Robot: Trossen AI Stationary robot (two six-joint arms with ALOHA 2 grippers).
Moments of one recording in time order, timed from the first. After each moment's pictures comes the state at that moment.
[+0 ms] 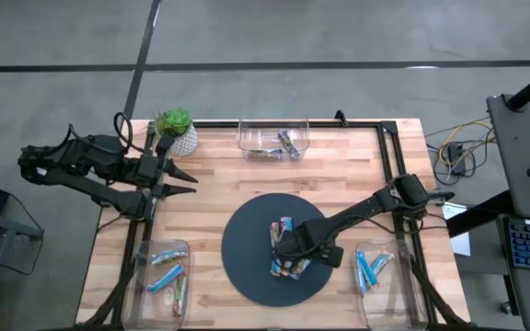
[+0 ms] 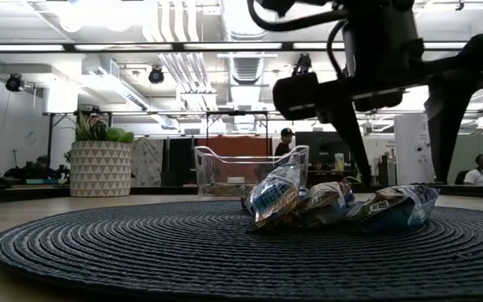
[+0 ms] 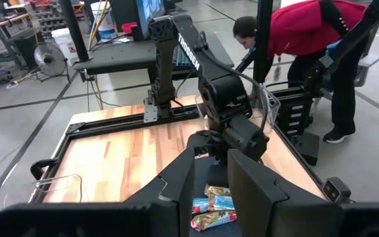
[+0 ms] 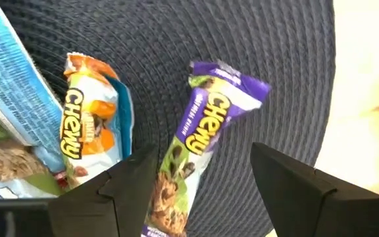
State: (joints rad) left arm -0.21 0.79 1.24 -0.65 -0.08 0.07; right arm 0.36 2.03 1.50 -1.06 -0.10 2.31
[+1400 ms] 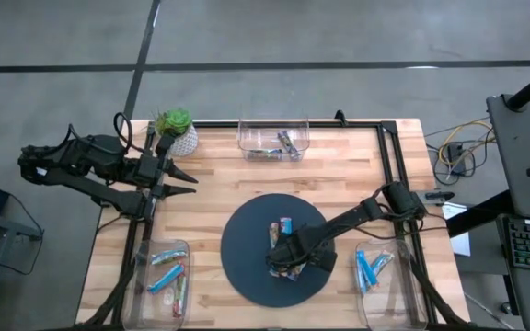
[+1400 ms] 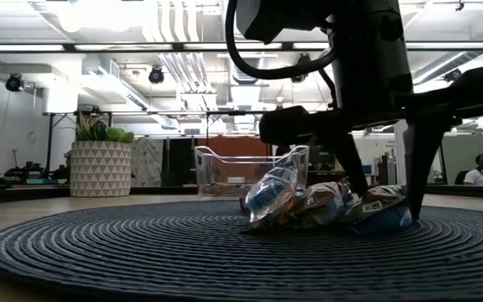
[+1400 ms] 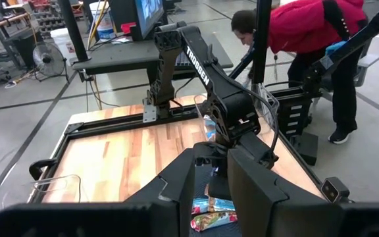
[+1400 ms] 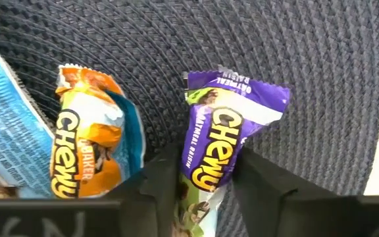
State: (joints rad) left arm -0.21 0.79 1.24 -0.65 -0.08 0.07; right arm 0.38 2.16 1.57 -1.07 -0.05 2.39
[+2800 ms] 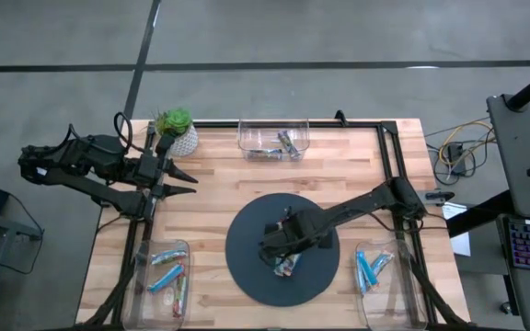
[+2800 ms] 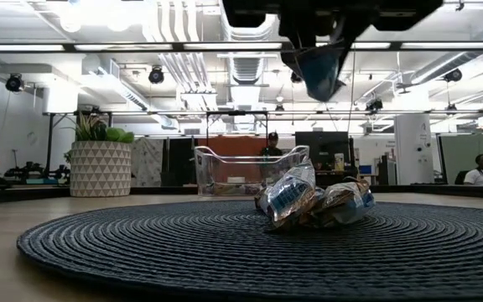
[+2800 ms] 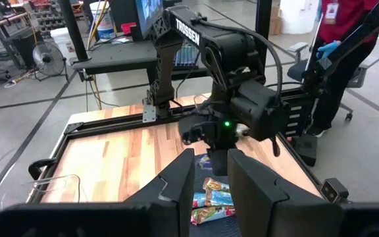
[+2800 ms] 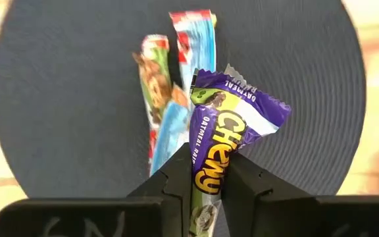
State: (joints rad) left arm -0.21 0.79 1.24 -0.65 -0.08 0.06; right arm 0.34 2.10 1.95 -1.39 0.15 2.00
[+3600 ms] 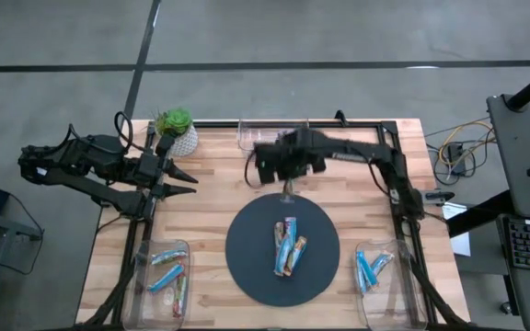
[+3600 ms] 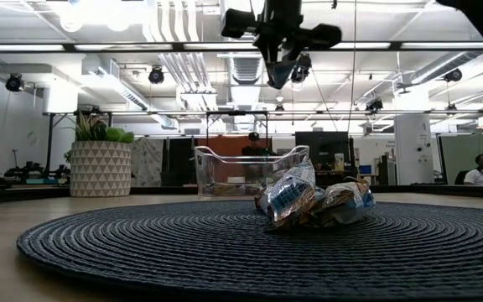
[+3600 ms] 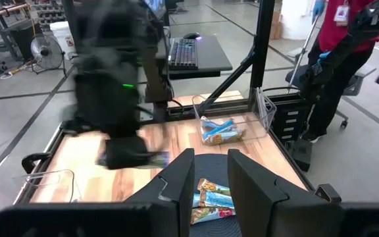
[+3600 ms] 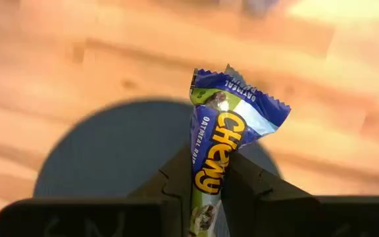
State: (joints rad) left arm -0.21 0.79 1.24 -0.65 -0.08 0.02; right arm -0.08 2.10 2.23 -1.57 0.19 1.28
